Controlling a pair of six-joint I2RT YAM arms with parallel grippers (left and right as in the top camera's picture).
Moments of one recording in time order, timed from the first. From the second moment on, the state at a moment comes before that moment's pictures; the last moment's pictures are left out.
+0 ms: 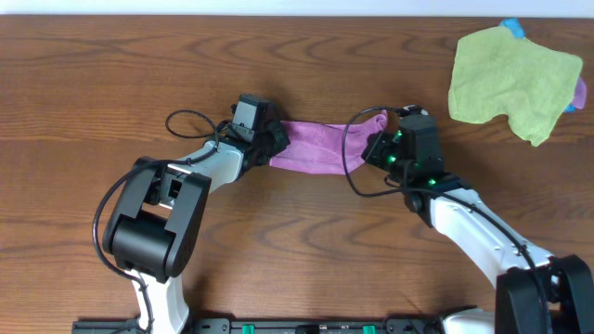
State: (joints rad) left arm -0.36 1.99 1.04 0.04 0.27 -0.88; right arm 0.28 1.50 0.73 0.05 -0.09 0.71
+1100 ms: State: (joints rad) left arm -0.36 1.90 1.02 -0.02 0.30 -0.85; right arm 0.44 1.51 0.79 0.09 -0.01 0.71
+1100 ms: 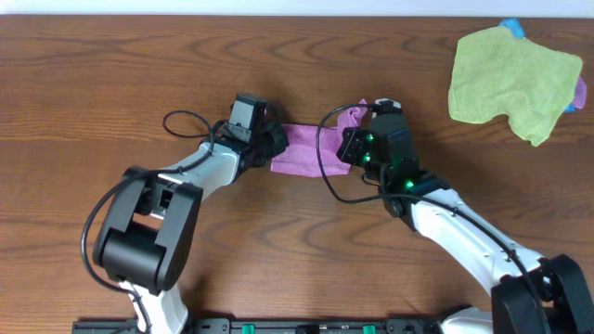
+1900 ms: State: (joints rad) left arm -0.15 1.62 1.02 -0.26 0.30 -0.71; right arm 0.61 1.72 0.96 0.09 0.00 0.71
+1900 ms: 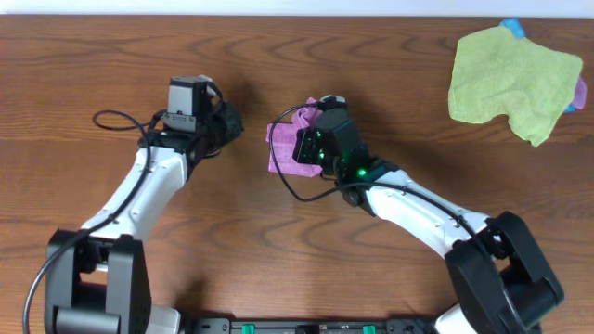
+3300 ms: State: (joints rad) left arm -0.10 1.54 1.02 -0.31 0.31 -0.69; right arm 0.70 1.92 1.03 0.14 -0.01 0.71
